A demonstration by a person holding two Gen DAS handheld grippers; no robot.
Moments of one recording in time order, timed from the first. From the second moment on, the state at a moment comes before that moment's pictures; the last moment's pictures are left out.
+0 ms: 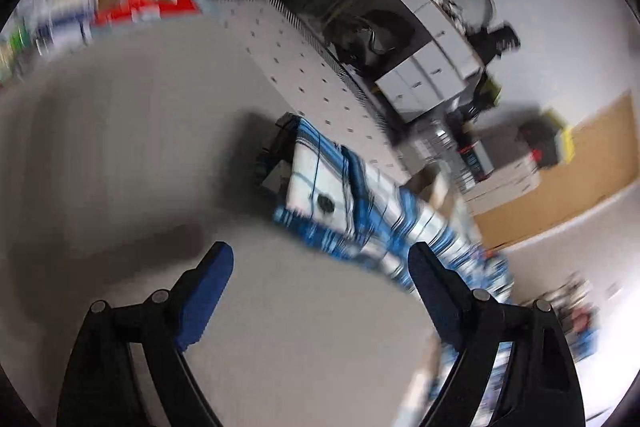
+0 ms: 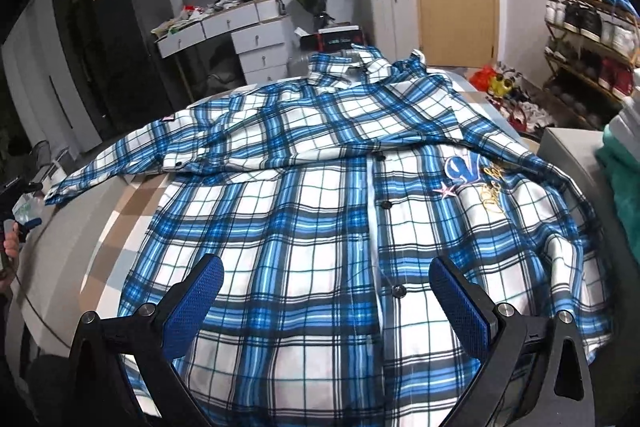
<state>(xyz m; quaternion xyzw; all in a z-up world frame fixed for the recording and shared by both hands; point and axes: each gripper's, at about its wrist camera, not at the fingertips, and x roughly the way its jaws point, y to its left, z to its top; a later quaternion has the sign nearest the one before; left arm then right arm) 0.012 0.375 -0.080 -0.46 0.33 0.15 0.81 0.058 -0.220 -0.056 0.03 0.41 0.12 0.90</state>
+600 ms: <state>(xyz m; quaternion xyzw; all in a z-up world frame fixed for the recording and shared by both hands) 0.064 0.356 -0.029 -0.35 0.26 0.09 0.89 0.058 -0.227 -0.055 0.05 0.42 0.11 0.90</state>
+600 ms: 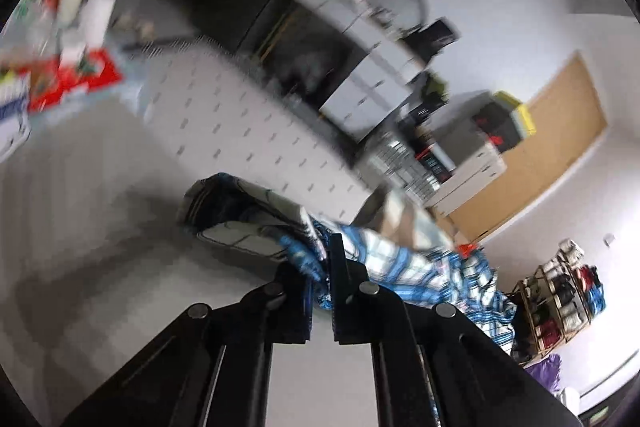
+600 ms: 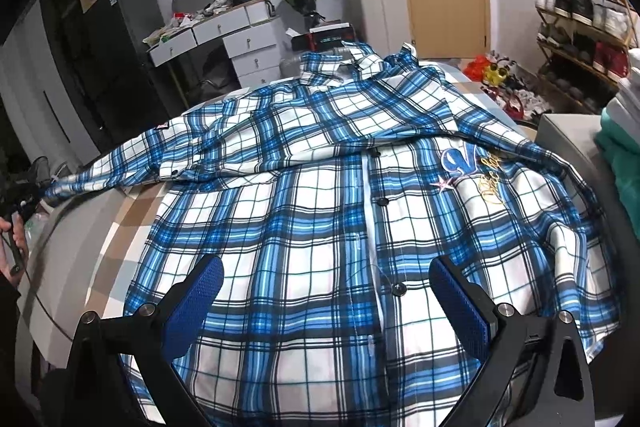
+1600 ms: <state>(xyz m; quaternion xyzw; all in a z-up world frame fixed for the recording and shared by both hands) 0.100 0.338 0.024 -0.34 0.22 0.12 0.91 0.050 -0.239 -0.044 0.09 0.40 0.14 0.90</state>
